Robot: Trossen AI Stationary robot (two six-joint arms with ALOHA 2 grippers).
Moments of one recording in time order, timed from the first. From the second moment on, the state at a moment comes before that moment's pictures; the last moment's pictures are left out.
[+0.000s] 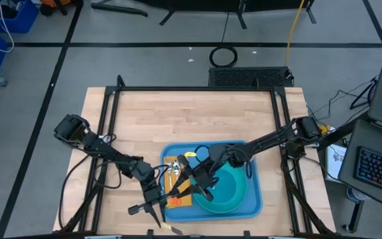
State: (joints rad) left arm -0.48 1.66 0.79 0.93 0.71 -0.11; right arm 0.27 1.82 1.27 0.62 -0.42 -0.43
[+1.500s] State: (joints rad) left arm -0.42 1.83 0.92 0.91 0.95 -0.21; right arm 0.30 1.83 1.27 0.57 -0.68 -0.46
